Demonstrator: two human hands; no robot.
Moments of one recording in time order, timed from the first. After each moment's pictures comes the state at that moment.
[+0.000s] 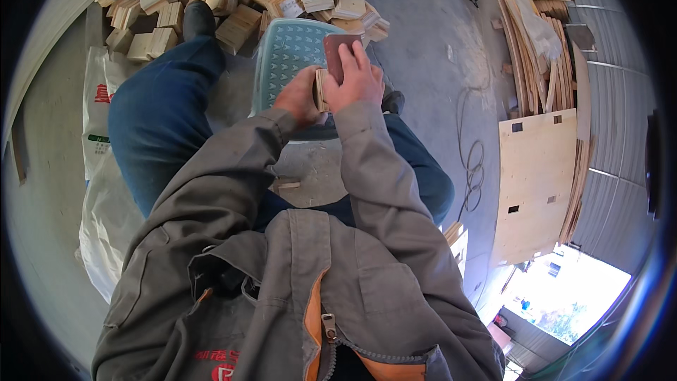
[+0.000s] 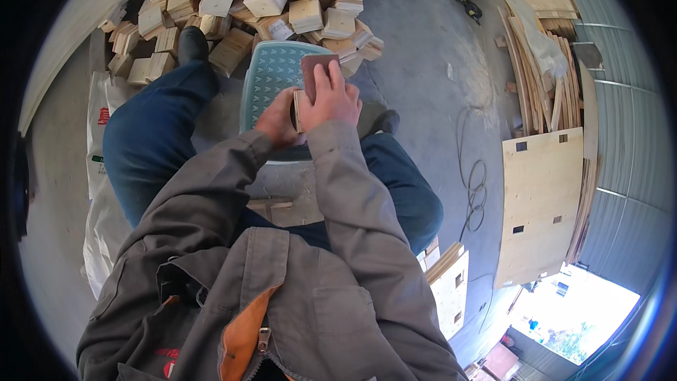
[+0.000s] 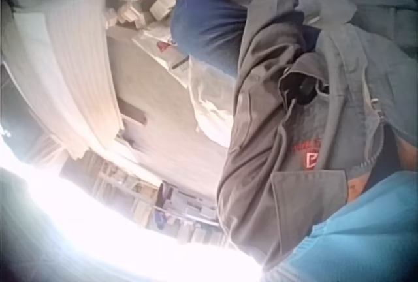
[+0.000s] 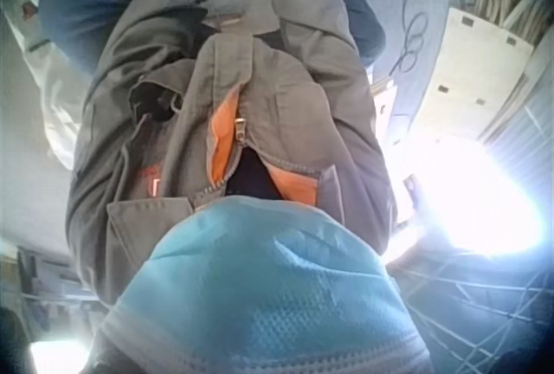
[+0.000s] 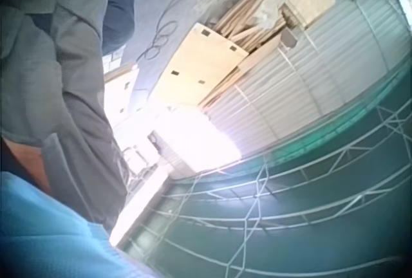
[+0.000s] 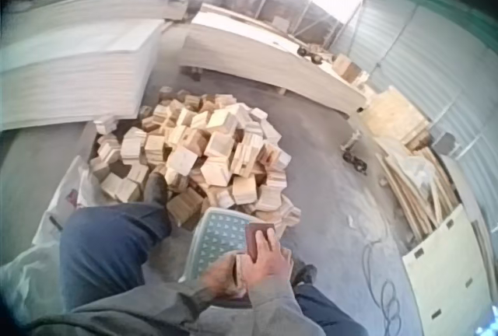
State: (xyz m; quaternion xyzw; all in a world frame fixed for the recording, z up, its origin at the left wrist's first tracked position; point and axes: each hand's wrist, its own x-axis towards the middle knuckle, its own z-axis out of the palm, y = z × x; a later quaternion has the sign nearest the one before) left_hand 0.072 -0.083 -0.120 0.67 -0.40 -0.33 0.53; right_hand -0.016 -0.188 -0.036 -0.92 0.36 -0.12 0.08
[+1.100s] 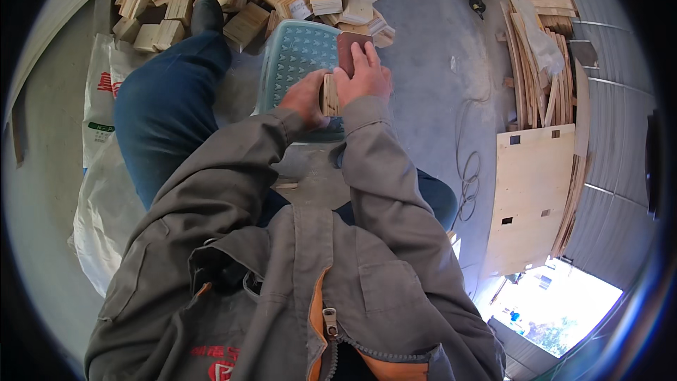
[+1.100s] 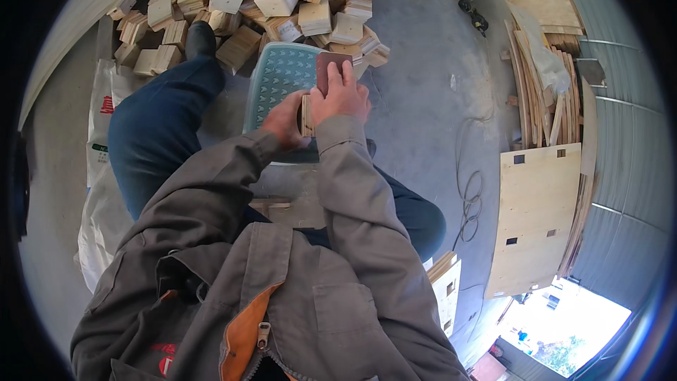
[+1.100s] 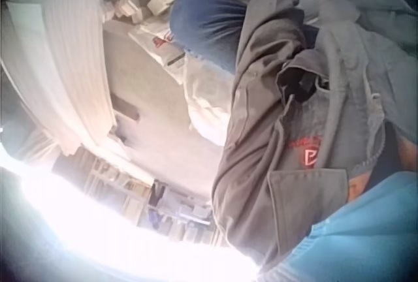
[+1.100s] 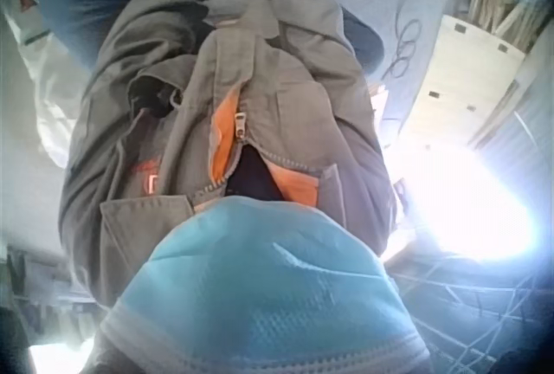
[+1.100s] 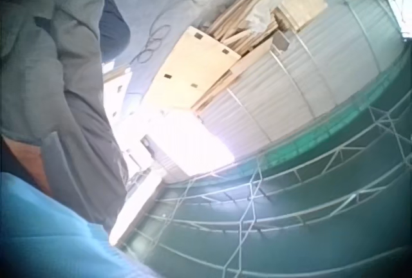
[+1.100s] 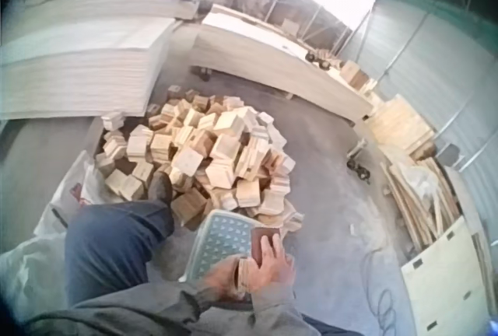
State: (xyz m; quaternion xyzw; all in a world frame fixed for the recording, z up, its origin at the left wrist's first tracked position) left_hand 0.068 -0.085 -0.126 0.70 -0.42 -0.27 0.51; right_hand -0.008 -0.205 -0.027 -0.91 0.39 -0.08 0.09
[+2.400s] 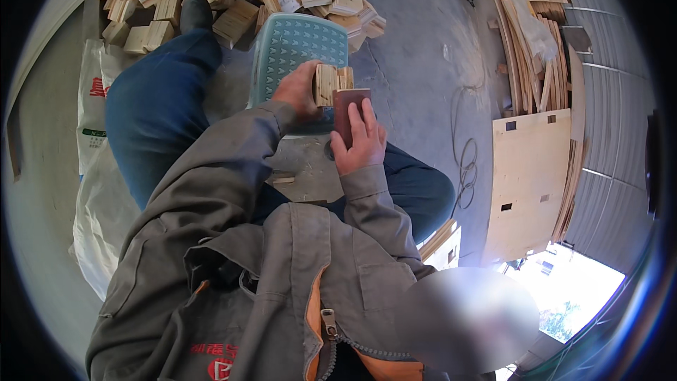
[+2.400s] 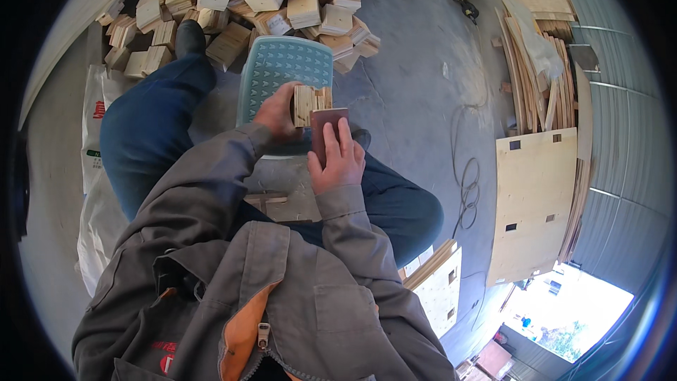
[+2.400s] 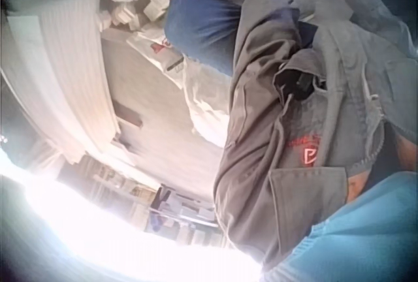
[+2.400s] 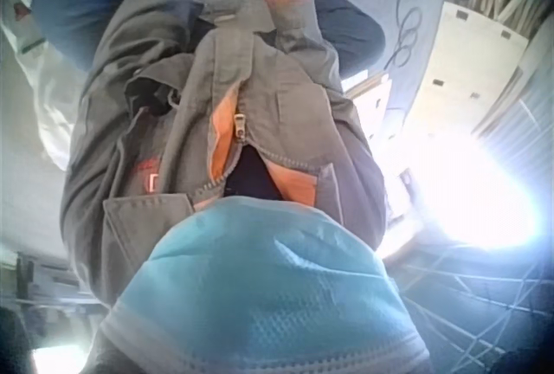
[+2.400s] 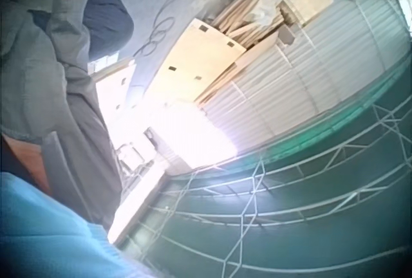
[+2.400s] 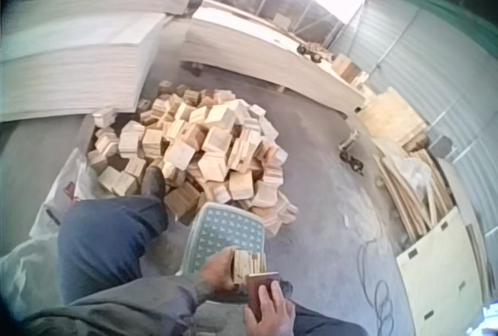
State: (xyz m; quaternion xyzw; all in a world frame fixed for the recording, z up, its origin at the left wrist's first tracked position) left_hand 0.068 -0.087 -0.121 0.71 -0.41 -0.27 0.51; right_hand -0.133 -0.131 -0.034 -0.93 0.31 -0.16 0.11
